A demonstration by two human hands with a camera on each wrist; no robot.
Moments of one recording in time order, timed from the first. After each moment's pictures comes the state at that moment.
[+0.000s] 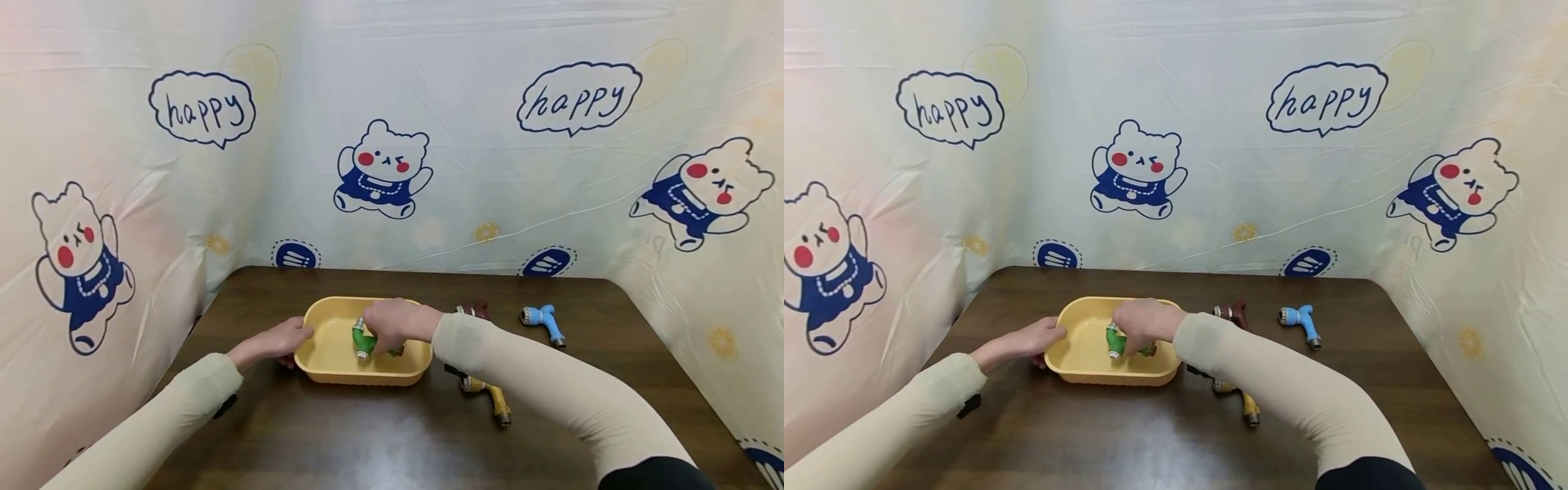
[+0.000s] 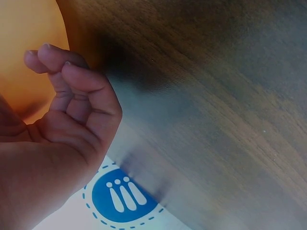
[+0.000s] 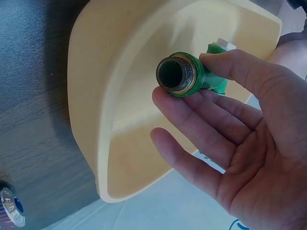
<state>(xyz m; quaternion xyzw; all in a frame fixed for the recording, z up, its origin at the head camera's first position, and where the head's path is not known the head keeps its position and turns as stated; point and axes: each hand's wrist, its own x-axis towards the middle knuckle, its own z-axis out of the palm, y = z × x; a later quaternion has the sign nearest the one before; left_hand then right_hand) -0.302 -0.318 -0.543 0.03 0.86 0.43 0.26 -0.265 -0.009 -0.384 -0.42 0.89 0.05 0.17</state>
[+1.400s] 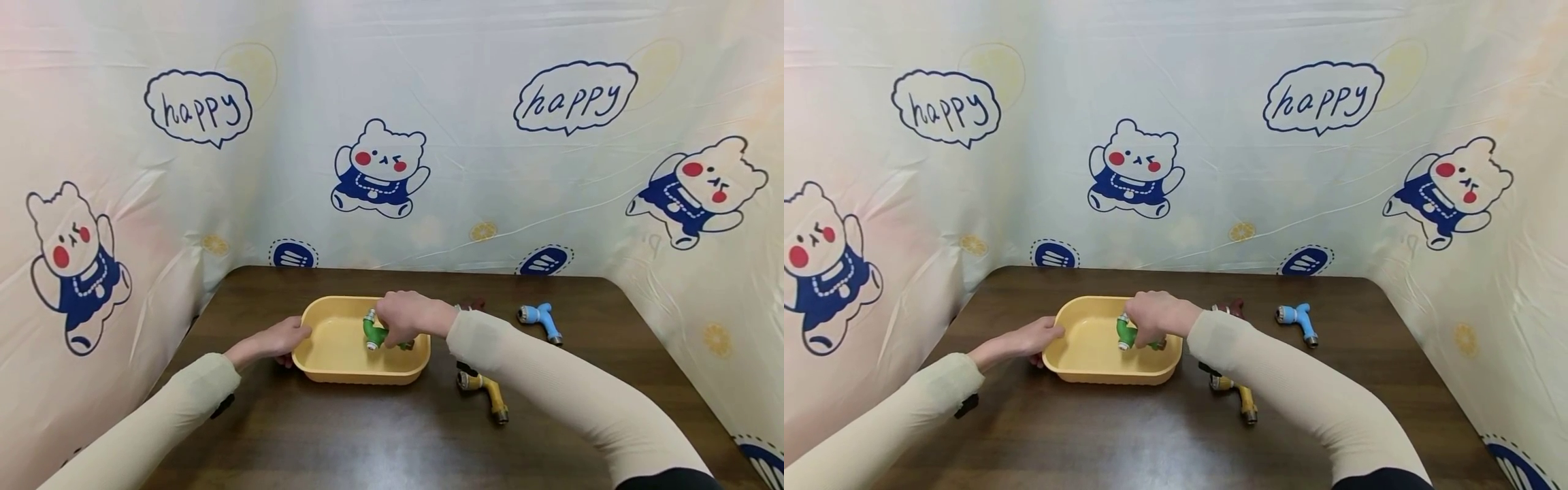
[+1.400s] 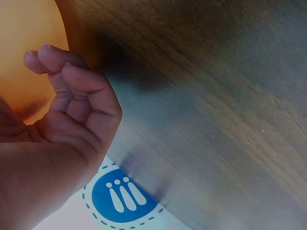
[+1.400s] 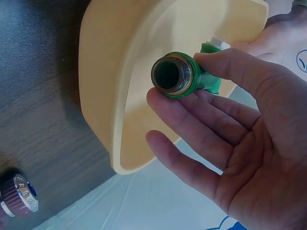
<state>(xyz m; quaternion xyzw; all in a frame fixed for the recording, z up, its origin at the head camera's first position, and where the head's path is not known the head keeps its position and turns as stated) -0.300 -0.318 -0.539 0.05 0.87 0.43 0.26 -0.266 0.017 -0.367 -0.41 0.90 0.03 0.16</state>
